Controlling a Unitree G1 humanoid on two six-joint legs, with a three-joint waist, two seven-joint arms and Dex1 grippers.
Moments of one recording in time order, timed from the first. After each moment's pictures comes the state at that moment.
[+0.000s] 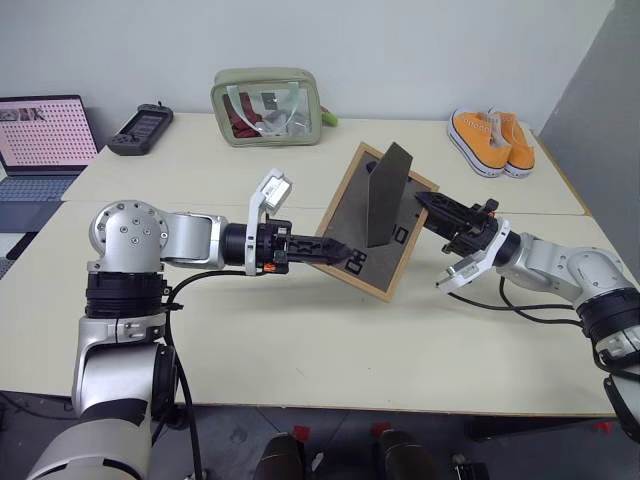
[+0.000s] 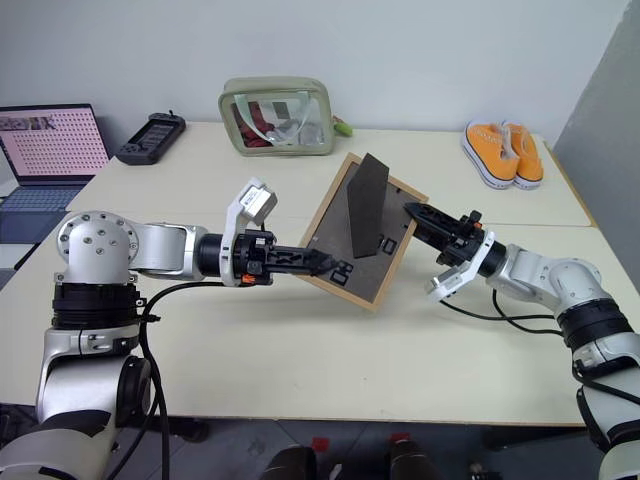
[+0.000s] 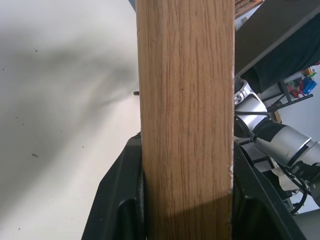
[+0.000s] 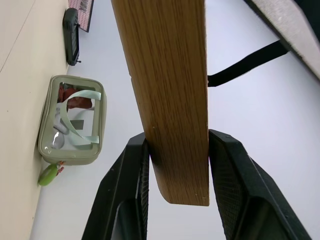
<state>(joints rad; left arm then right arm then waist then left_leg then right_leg) -0.91 0.59 0.13 0.18 -1.26 1.61 -0.56 -0.82 -0.82 0.41 0.54 -1.12 -0.92 -0.68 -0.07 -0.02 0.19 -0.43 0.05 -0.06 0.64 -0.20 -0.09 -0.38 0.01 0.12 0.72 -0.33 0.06</state>
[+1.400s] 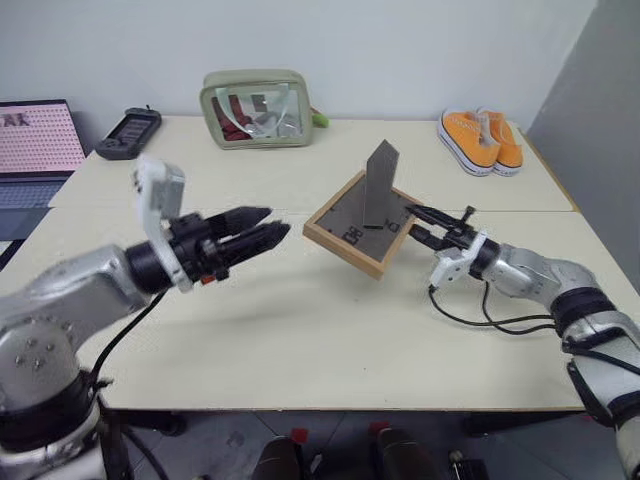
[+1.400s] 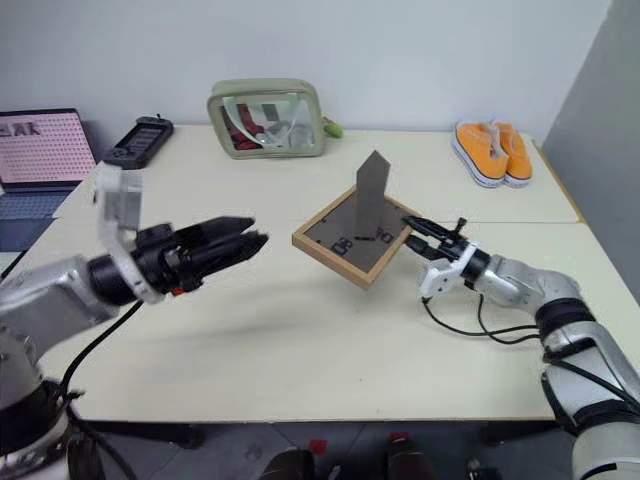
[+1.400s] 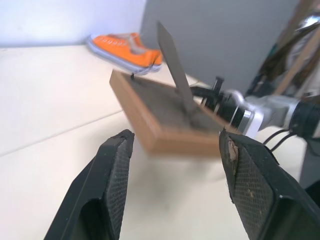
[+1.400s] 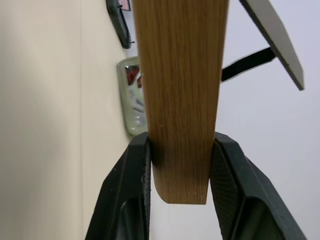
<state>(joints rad) -0.32 0.69 0.54 -0.63 -1.16 1.19 -0.47 -0.93 -0.61 0.44 1.05 -0.65 -1.16 -0.15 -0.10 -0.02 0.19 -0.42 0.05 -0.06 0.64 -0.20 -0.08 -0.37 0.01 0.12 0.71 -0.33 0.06</state>
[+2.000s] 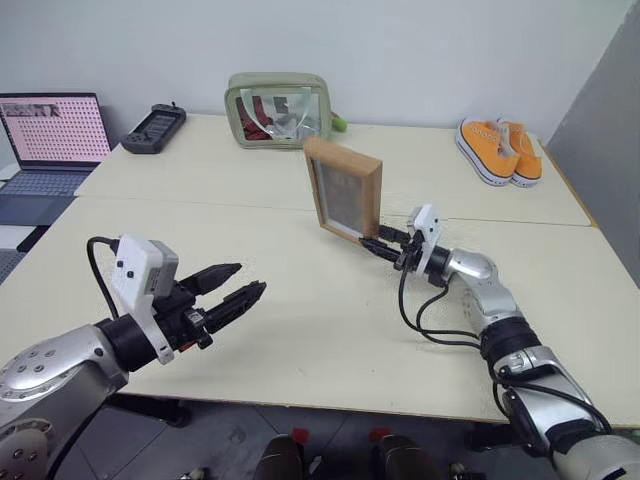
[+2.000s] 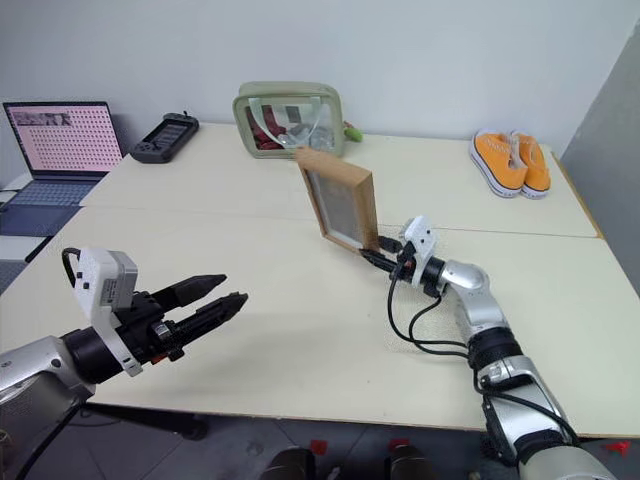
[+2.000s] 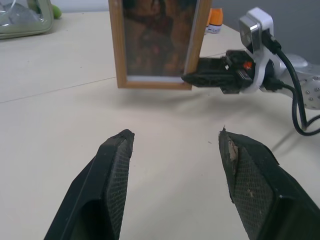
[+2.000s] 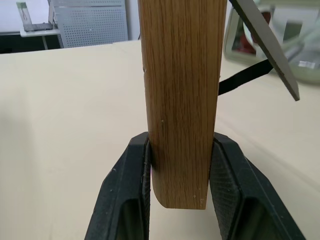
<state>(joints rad) 0.06 0.75 0.61 -0.82 -1.12 0.99 -0.40 -0.68 -0.30 0.15 0.60 0.34 -0.06 0.89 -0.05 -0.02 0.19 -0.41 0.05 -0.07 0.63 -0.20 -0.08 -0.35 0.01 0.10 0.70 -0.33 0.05</state>
